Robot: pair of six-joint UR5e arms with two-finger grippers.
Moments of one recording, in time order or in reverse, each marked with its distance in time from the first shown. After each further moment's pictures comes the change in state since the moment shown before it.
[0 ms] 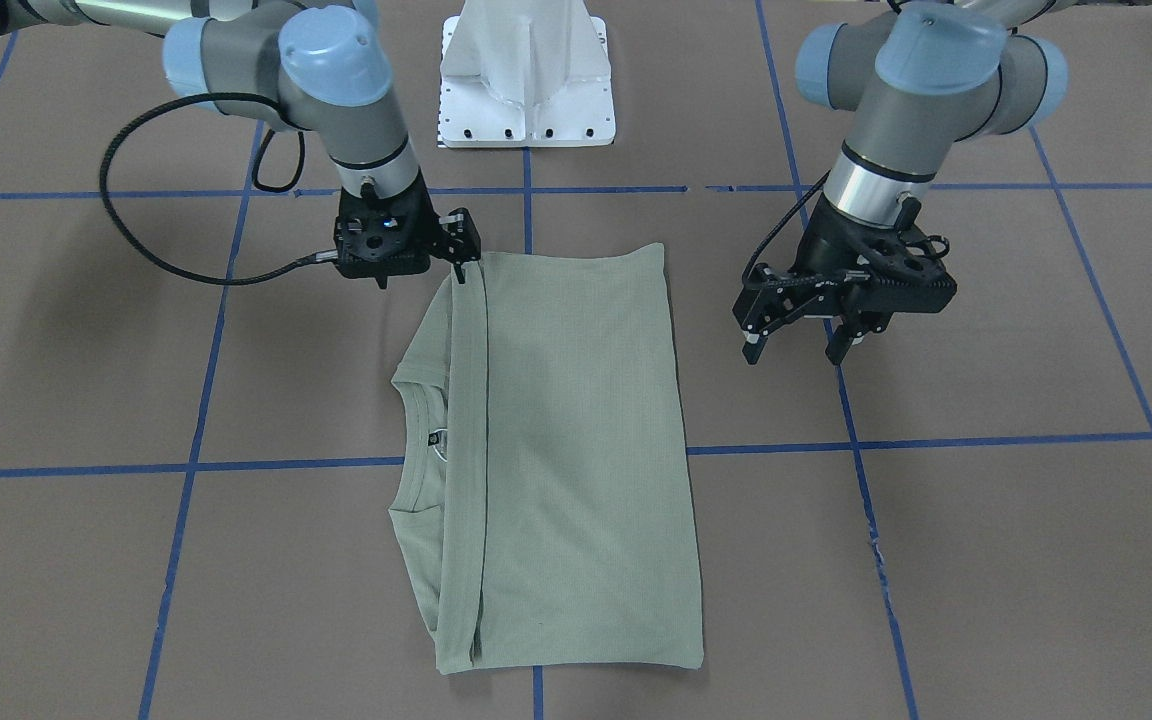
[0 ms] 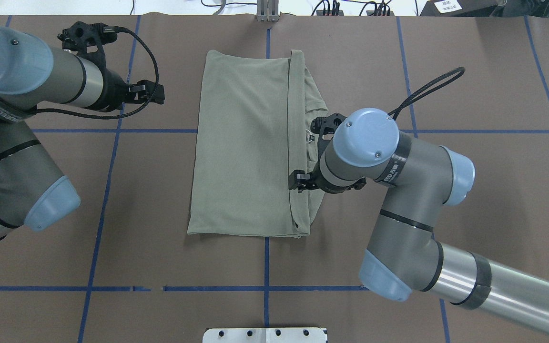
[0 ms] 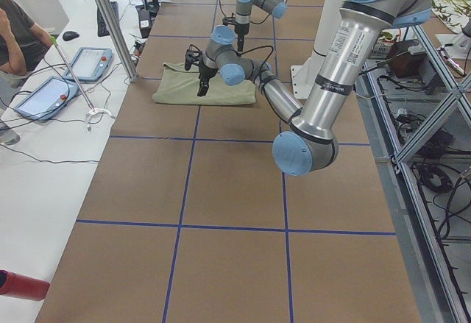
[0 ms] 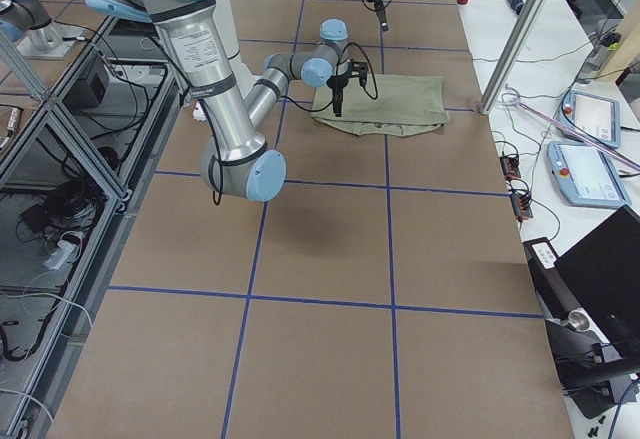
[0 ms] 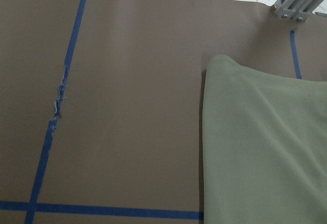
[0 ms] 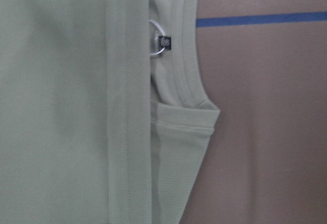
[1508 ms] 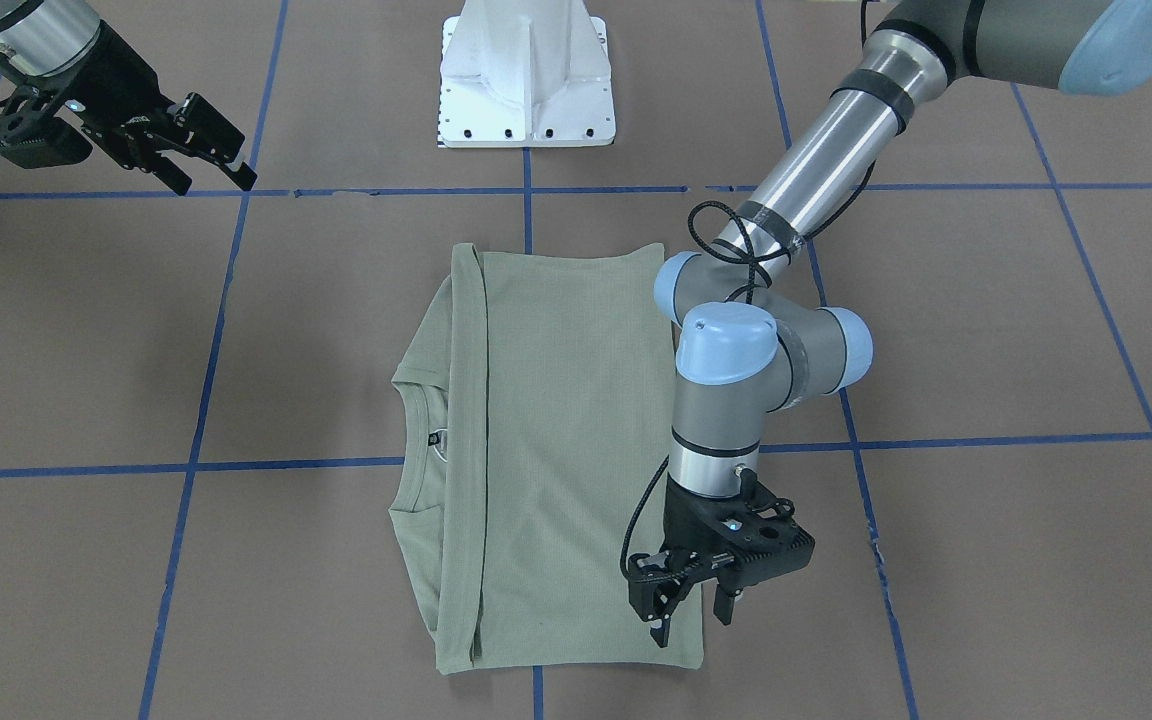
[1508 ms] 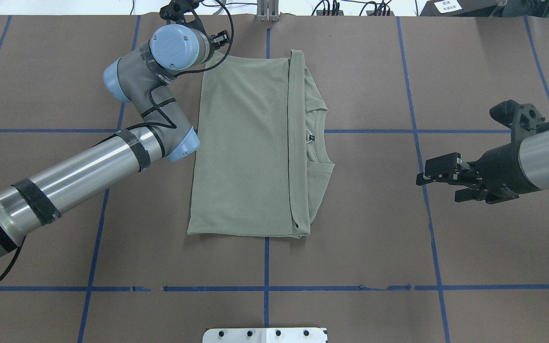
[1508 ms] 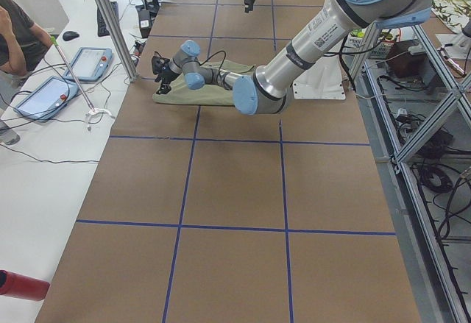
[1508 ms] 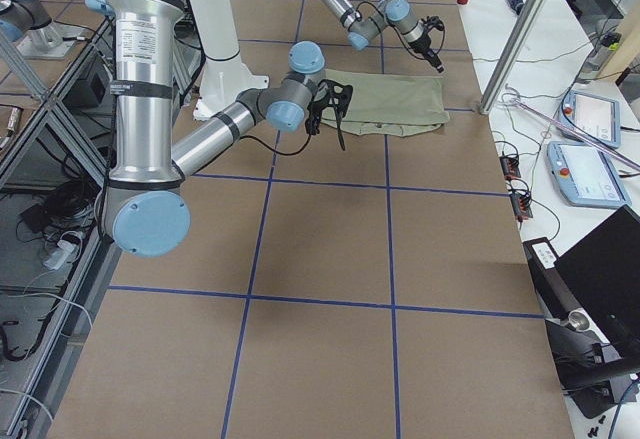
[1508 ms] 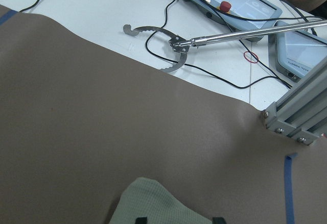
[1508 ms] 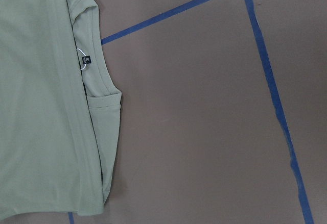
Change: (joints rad) left arm 0.028 -0.569 1.034 -0.522 0.362 -0.228; right arm 0.290 -0.613 0.400 0.446 0.311 0.244
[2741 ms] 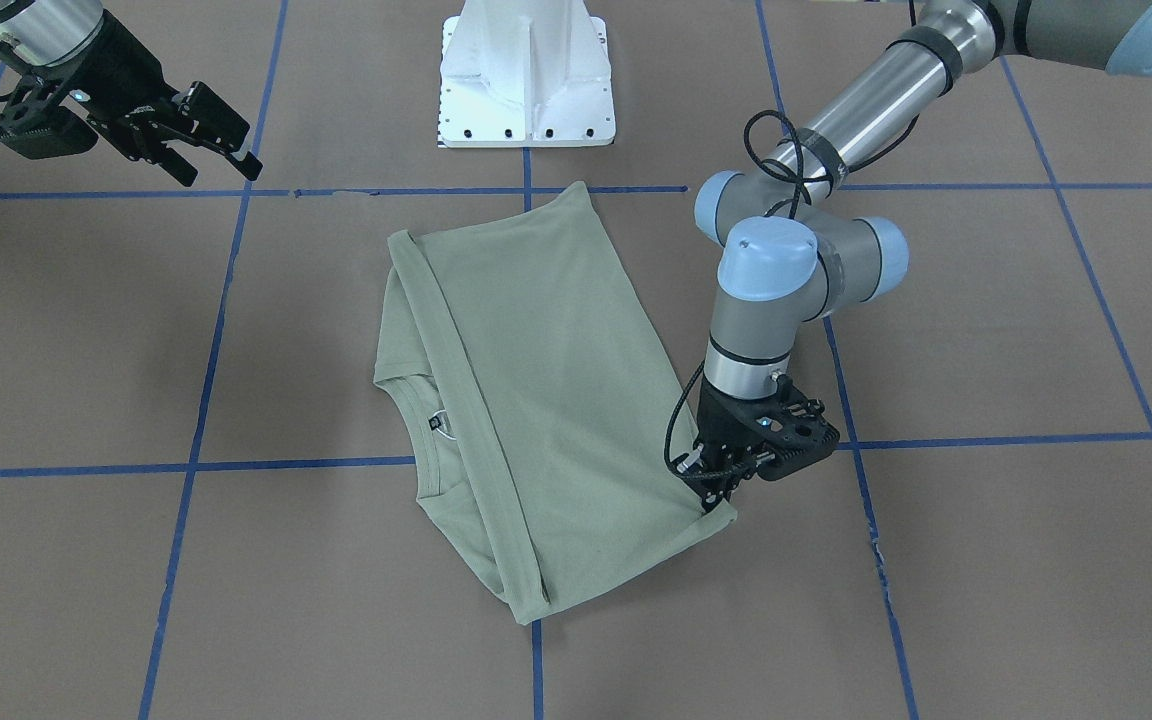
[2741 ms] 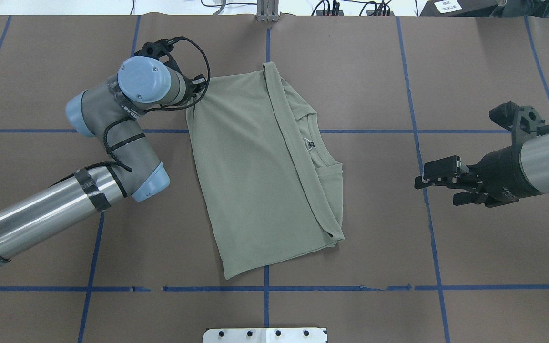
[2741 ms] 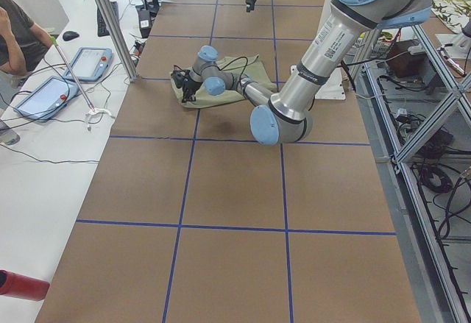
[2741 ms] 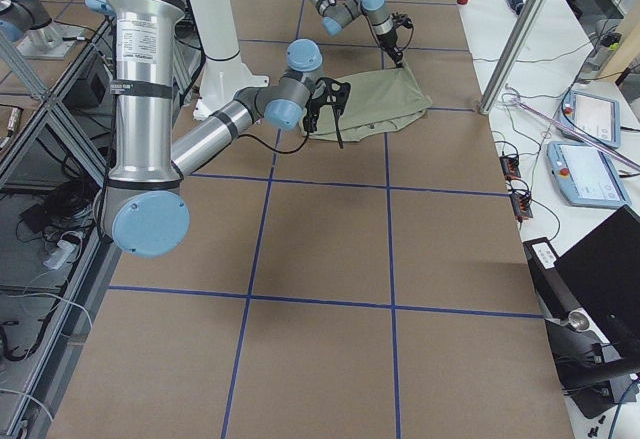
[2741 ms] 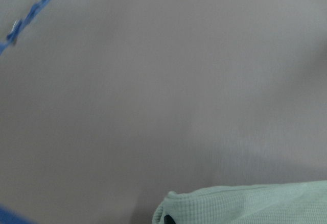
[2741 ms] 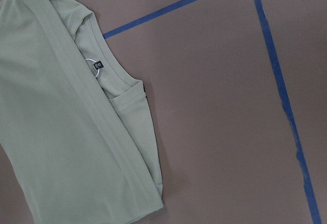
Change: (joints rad) left arm 0.048 0.220 -0.349 0.225 -0.123 -0.156; right arm -0.011 -0.008 0.030 0.004 0.005 0.011
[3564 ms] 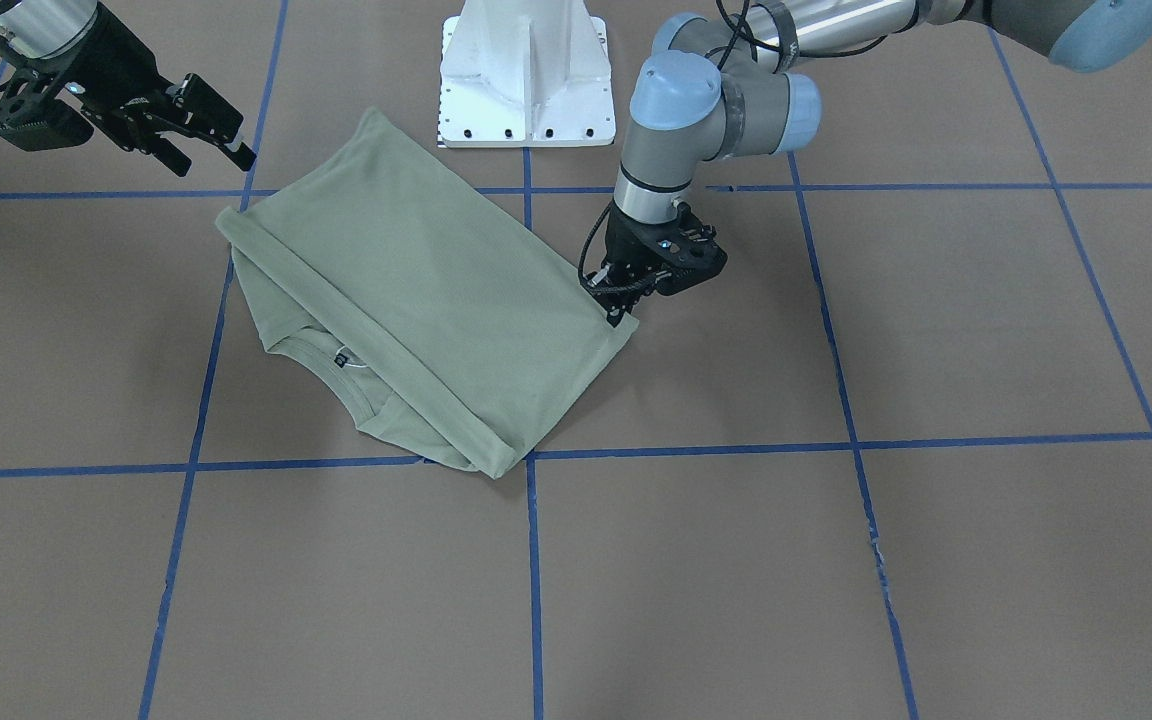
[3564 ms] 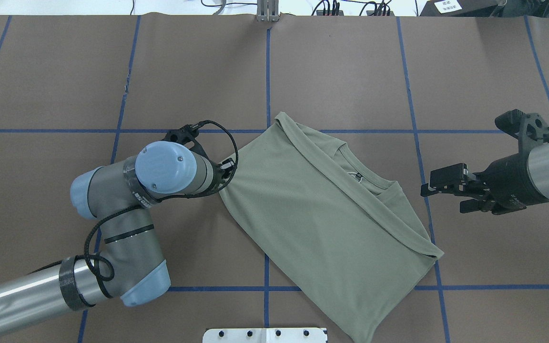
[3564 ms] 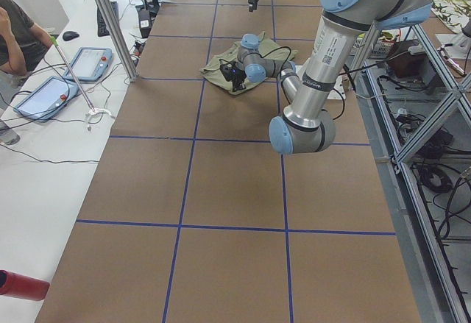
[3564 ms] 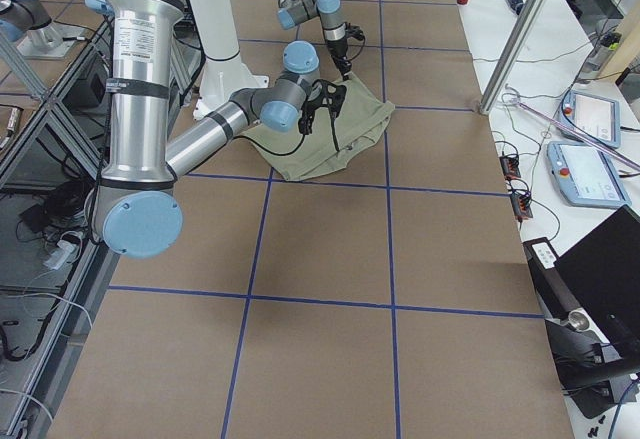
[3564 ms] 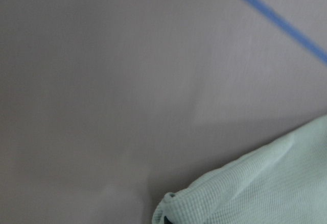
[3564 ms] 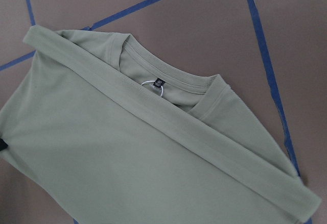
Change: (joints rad) left arm 0.238 0.164 -0.453 0.317 -0.056 -0.237; right arm -0.004 -0.034 0.015 0.002 0.011 -0.001
